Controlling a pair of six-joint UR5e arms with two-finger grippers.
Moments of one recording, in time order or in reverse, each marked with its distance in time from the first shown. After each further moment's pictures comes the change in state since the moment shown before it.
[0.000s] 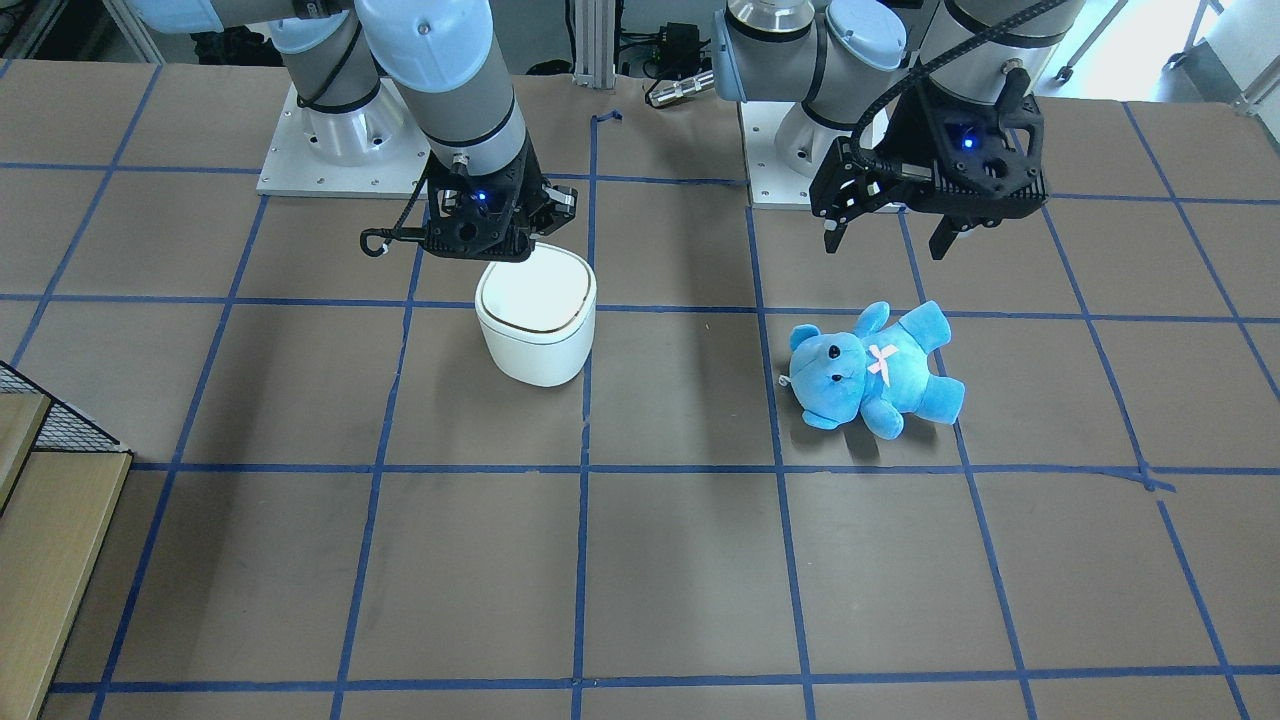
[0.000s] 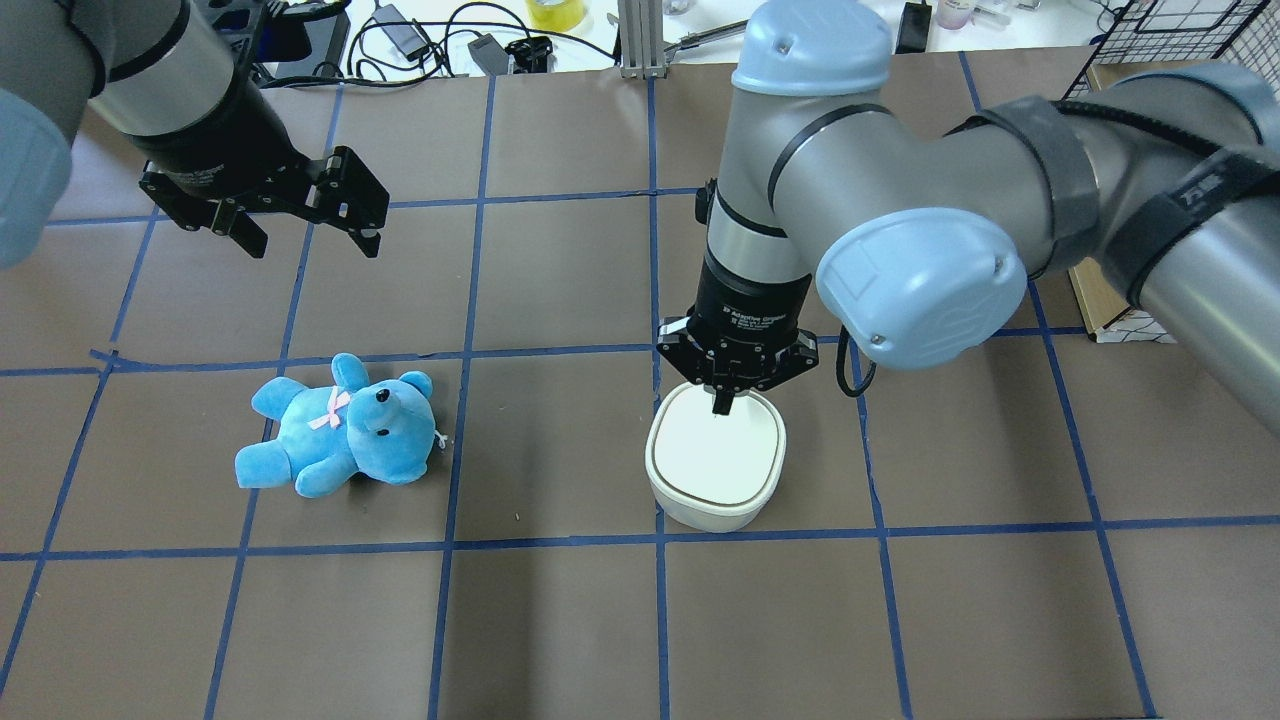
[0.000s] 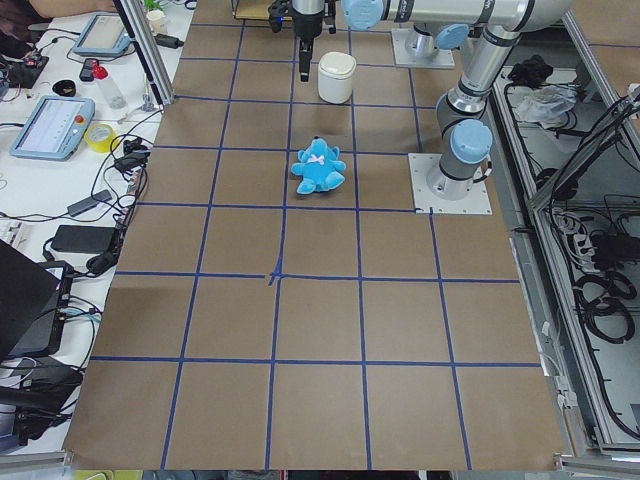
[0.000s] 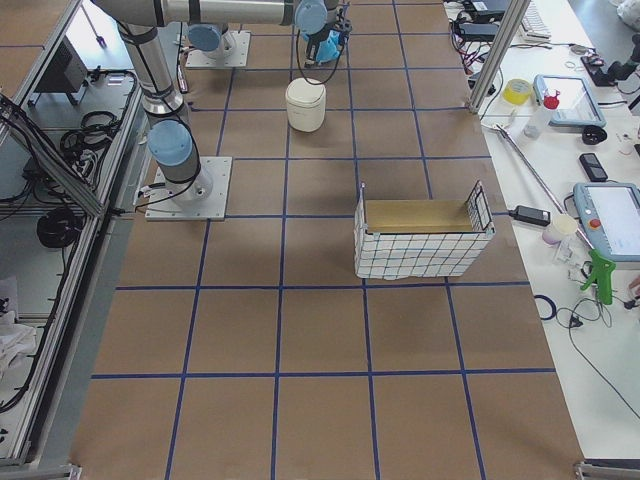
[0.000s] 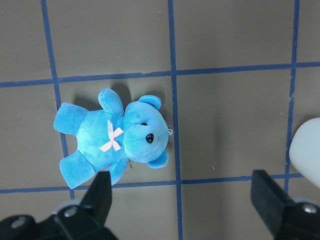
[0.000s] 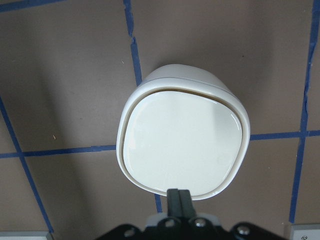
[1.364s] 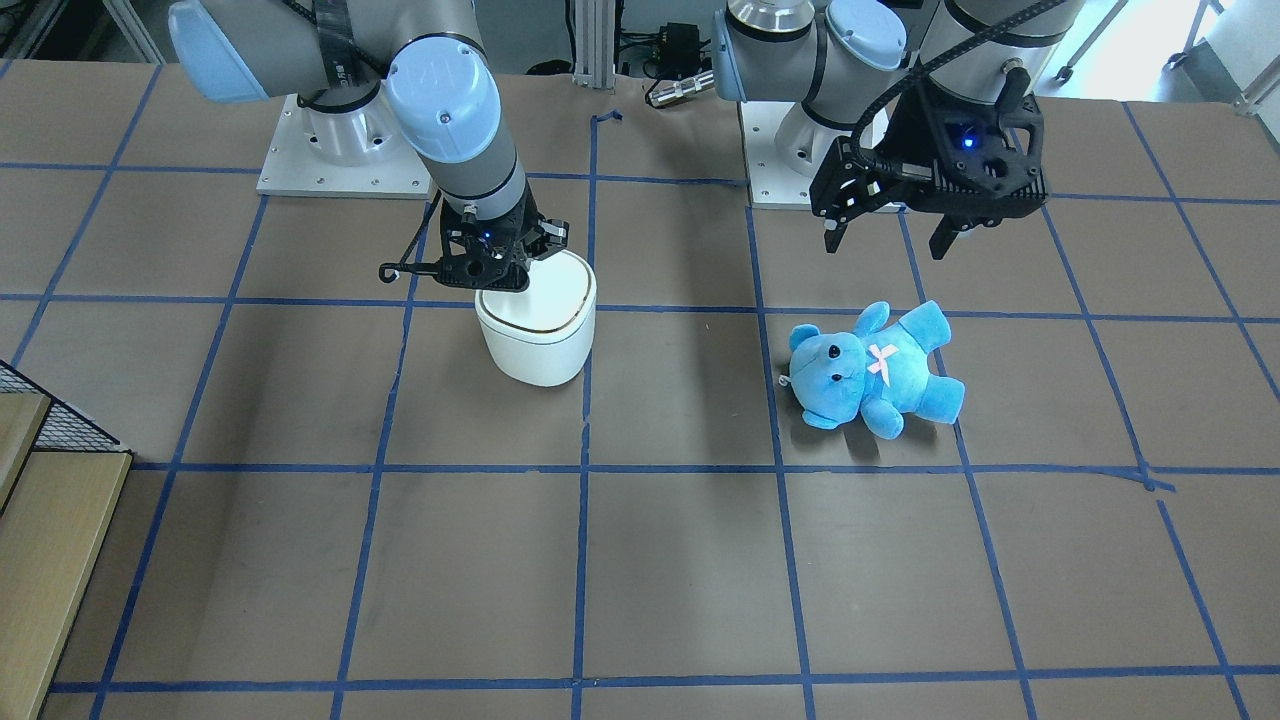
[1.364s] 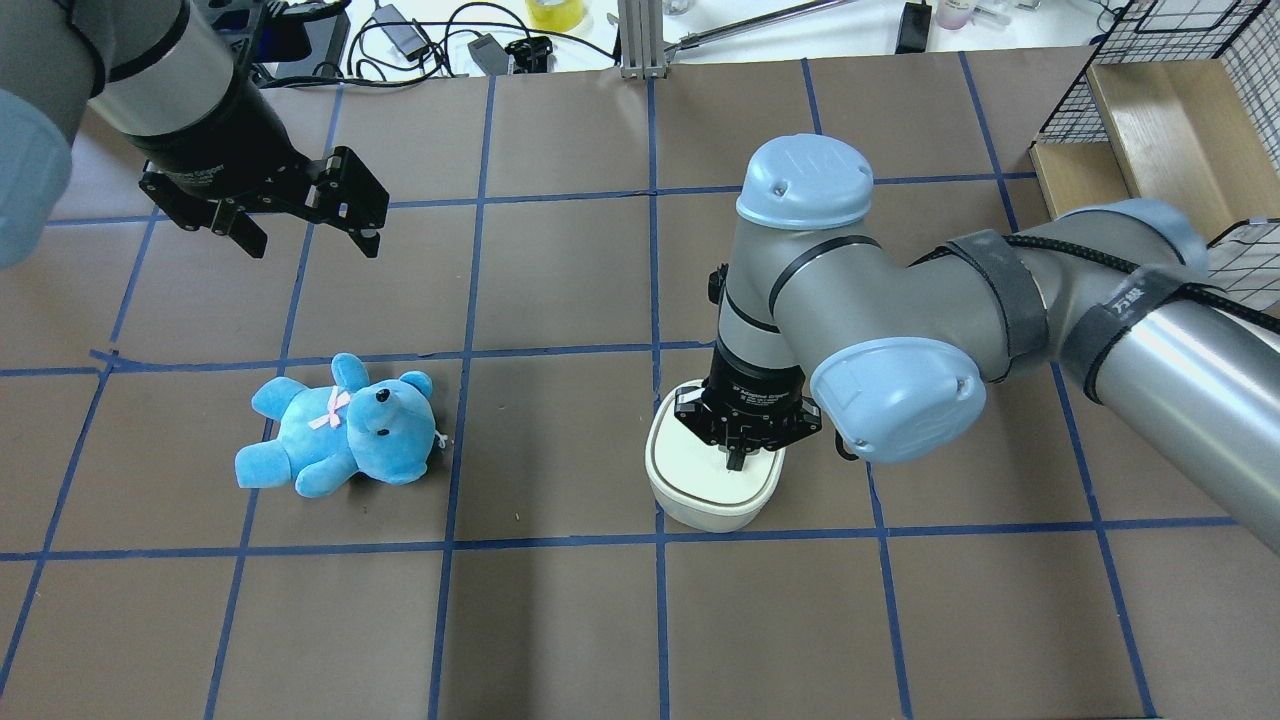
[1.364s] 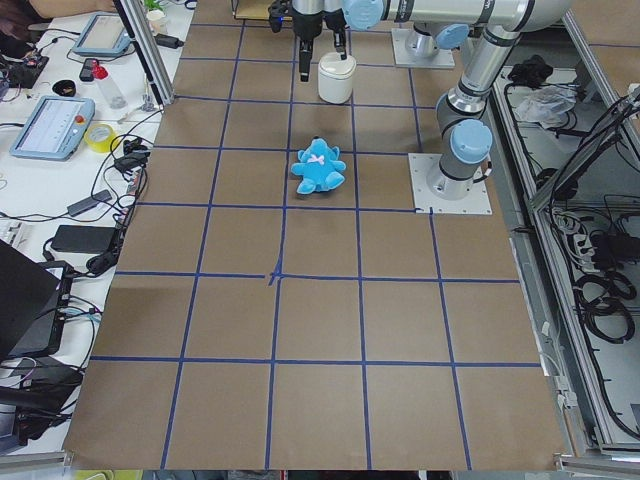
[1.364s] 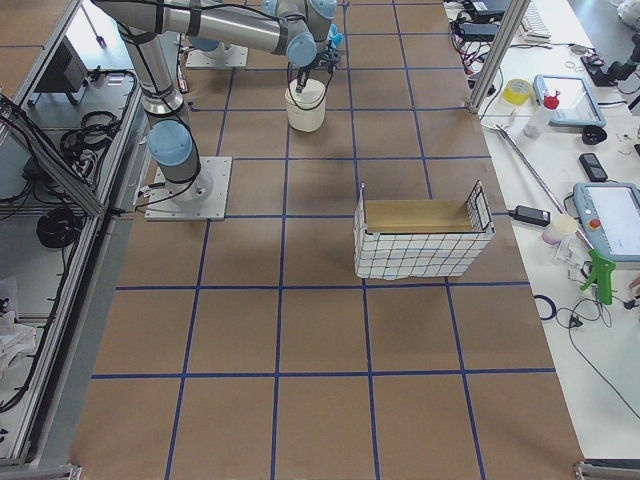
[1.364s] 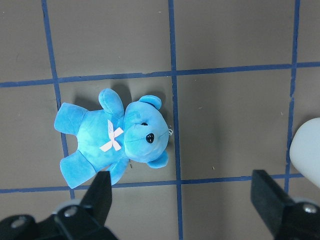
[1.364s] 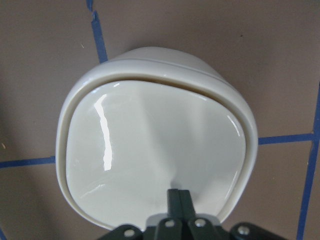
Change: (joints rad) left arm 0.000 0.000 0.000 0.000 0.001 0.000; right arm -0.001 0.001 0.175 -0.164 -0.030 0.024
